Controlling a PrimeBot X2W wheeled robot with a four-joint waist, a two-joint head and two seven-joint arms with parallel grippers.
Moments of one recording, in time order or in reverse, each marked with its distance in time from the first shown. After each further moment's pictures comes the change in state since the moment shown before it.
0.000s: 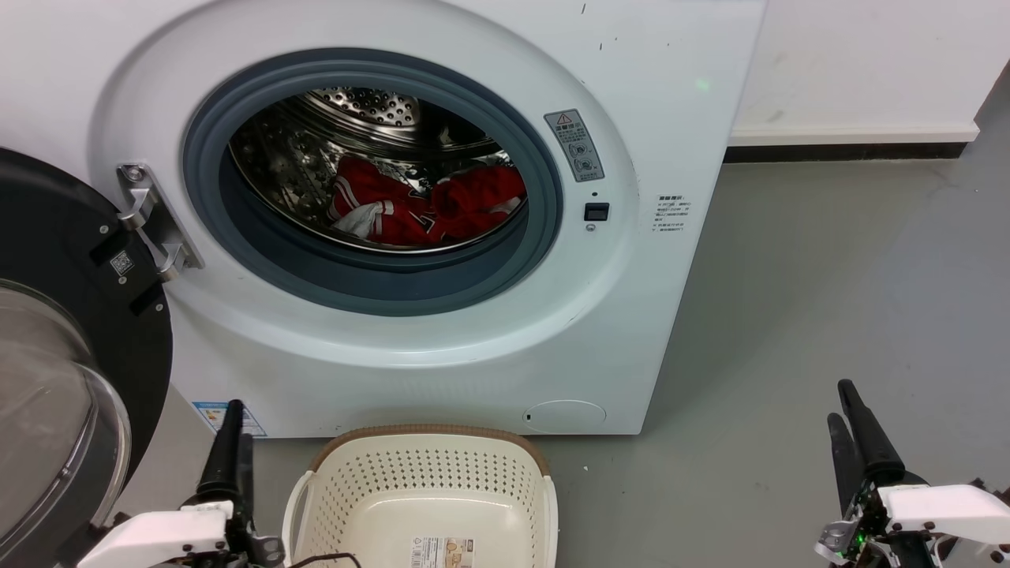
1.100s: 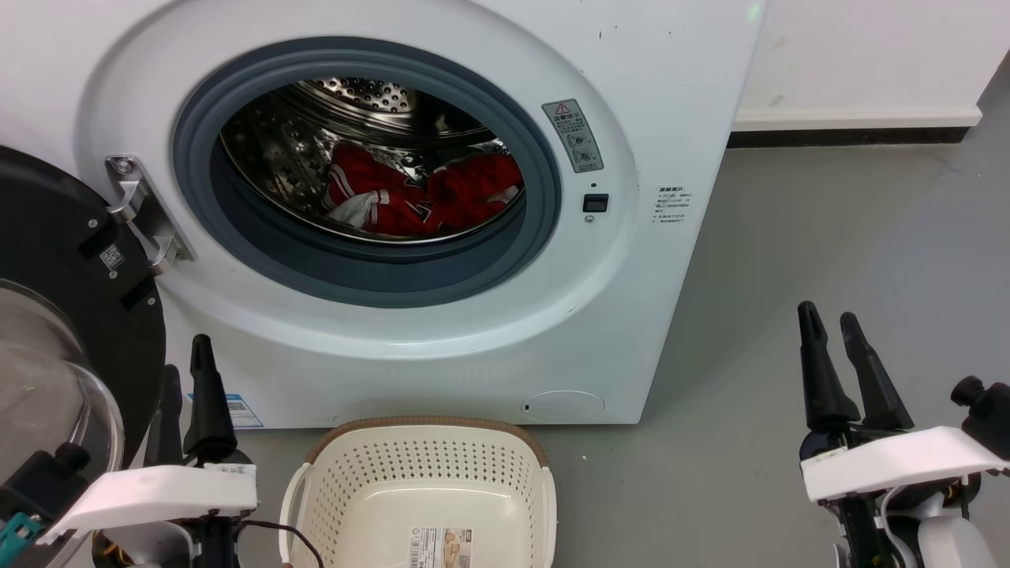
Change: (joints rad) left arm 0.021 0.001 0.000 -0.298 0.671 0.117 -0.122; right arm -0.024 0.000 0.087 -0.257 -0.865 0.000 -0.119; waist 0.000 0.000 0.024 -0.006
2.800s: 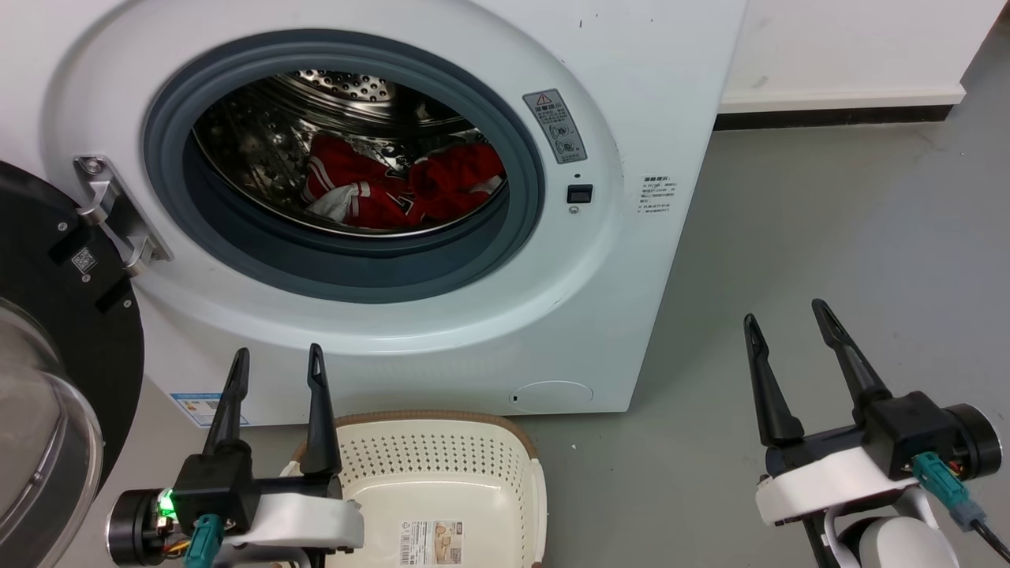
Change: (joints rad) left arm 0.041 0.145 -0.344 -0.053 0.635 0.249 -0.128; right arm -0.001 0.000 0.055 0.002 -0.658 0.000 -0.131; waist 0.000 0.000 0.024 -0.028
